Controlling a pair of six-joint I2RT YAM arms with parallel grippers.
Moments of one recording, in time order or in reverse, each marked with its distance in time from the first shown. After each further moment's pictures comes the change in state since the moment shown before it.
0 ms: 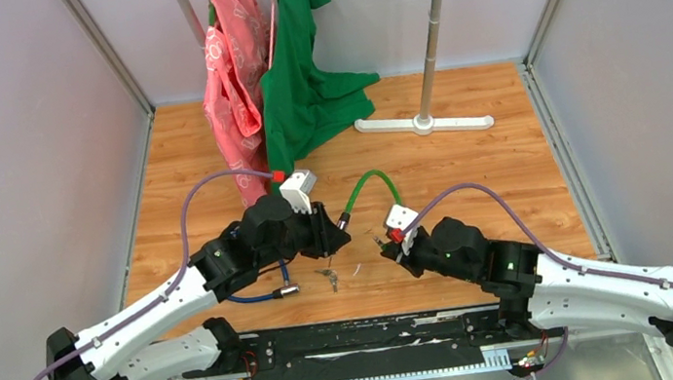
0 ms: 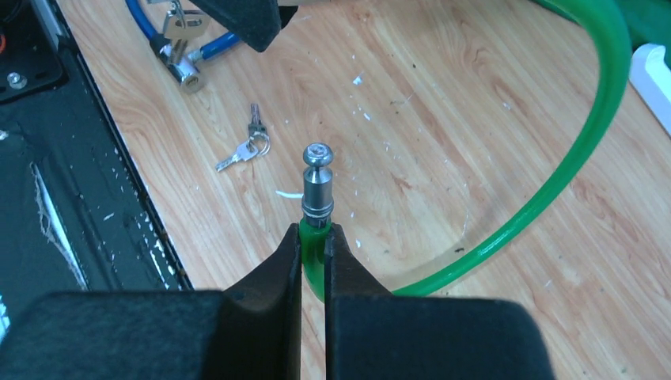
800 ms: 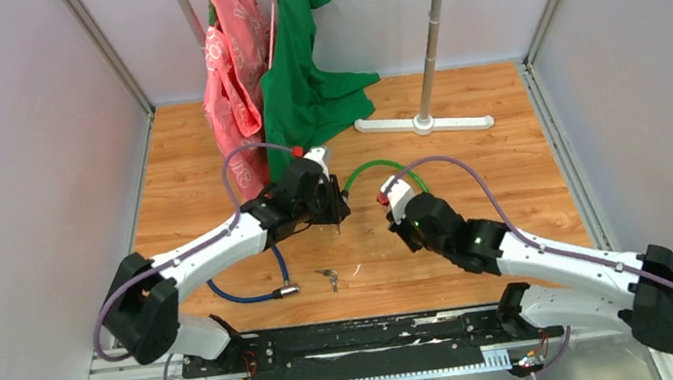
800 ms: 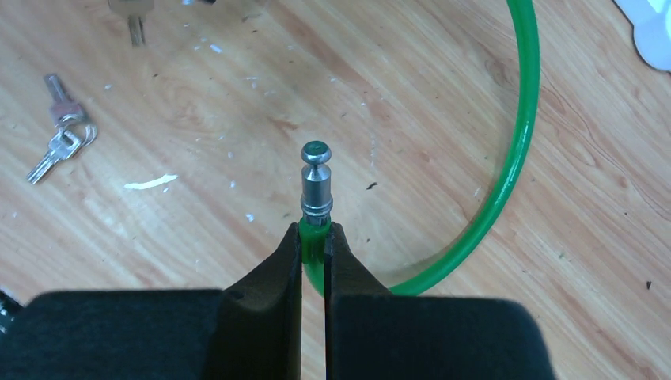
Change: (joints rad) left arm 0.172 0.430 0.098 0.100 -0.051 0.091; right arm -0.164 0.229 0.061 -0.076 0.127 0.063
